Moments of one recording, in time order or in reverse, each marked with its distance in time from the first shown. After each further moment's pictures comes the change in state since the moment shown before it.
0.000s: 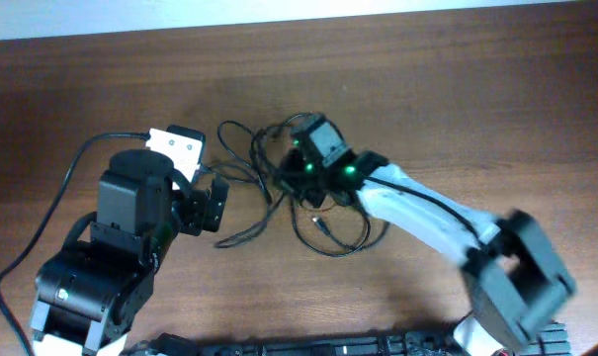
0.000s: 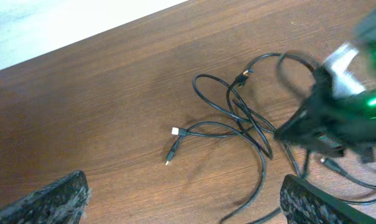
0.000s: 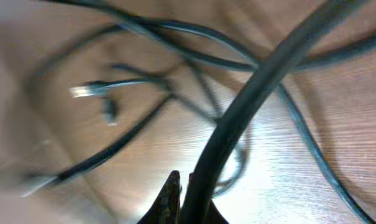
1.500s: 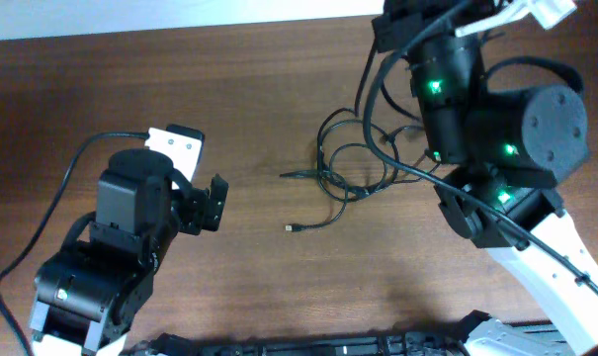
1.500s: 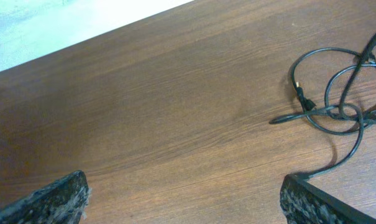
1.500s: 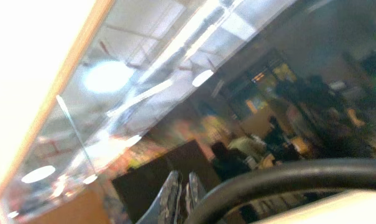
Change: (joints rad) left arm 0.000 0.002 0.006 0.000 -0.003 0.000; right arm -0.051 -0.450 0.389 0.695 0.618 -0.789
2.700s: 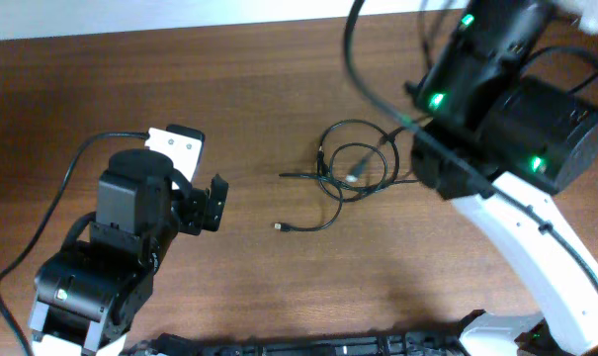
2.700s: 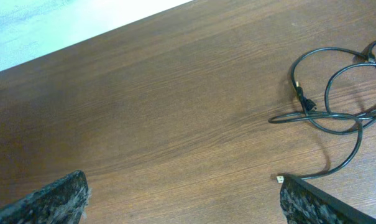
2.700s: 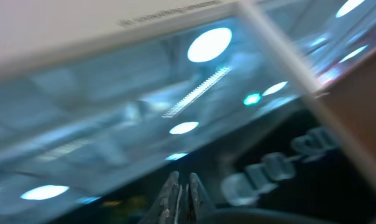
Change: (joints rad) left arm 0.000 0.000 0.000 0.000 0.000 0.000; right arm -0.006 0.220 0.271 0.560 0.514 -0.939
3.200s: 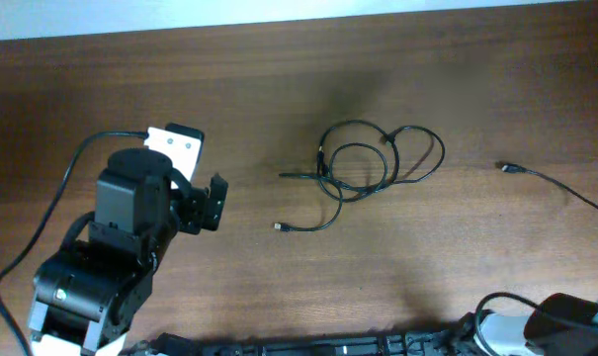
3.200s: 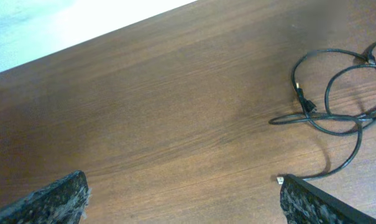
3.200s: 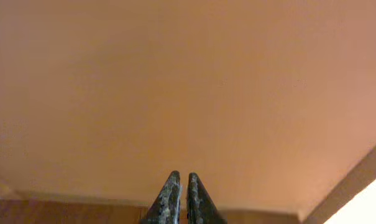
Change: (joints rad) left arm 0.001 0.003 0.006 0.000 0.000 0.000; right arm -1.349 0.020 0.007 -1.569 -0.079 0.724
